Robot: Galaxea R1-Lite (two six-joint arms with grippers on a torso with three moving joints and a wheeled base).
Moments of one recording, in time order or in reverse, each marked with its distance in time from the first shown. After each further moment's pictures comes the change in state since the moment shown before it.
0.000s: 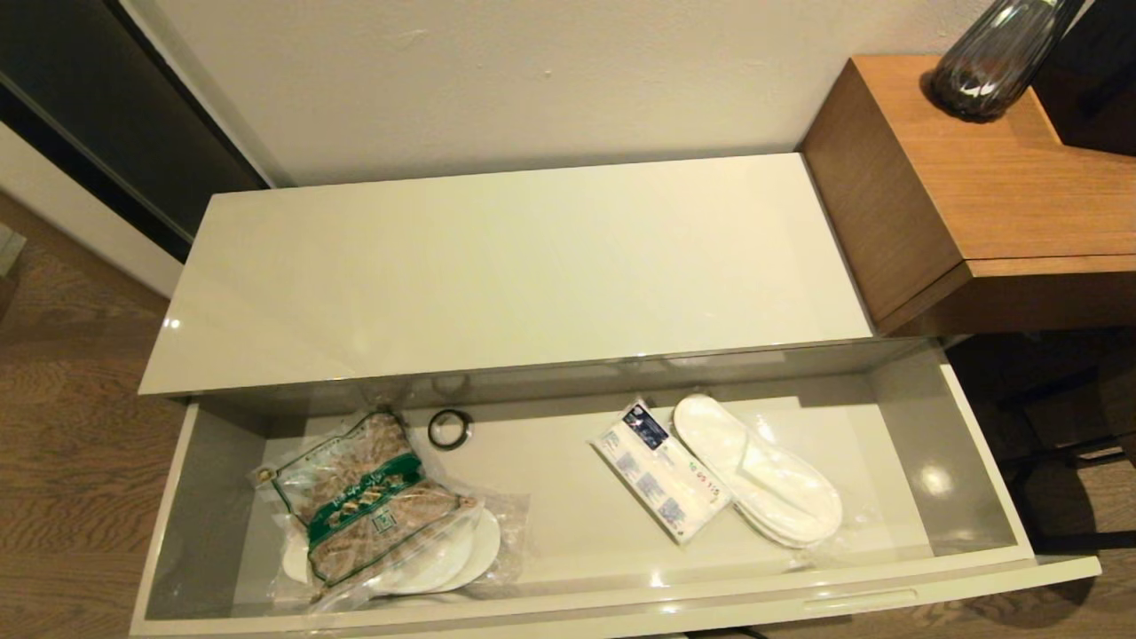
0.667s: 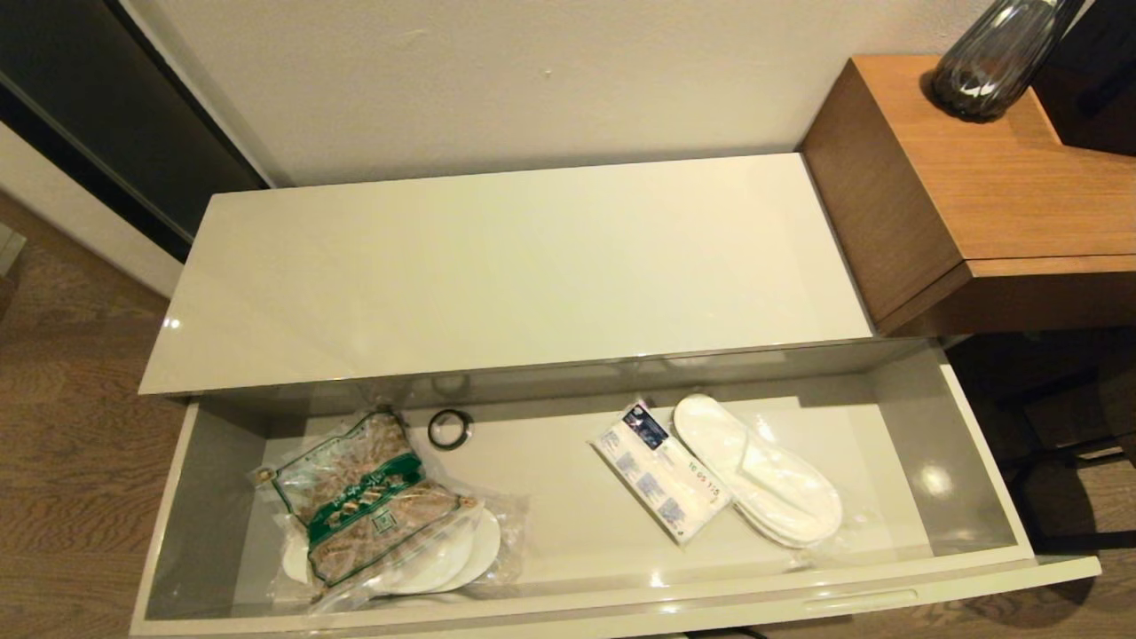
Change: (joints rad) left arm 0.000 0.000 0.000 0.000 0.001 0.014; right arm 0.000 0.000 0.000 0.000 0.000 0.000
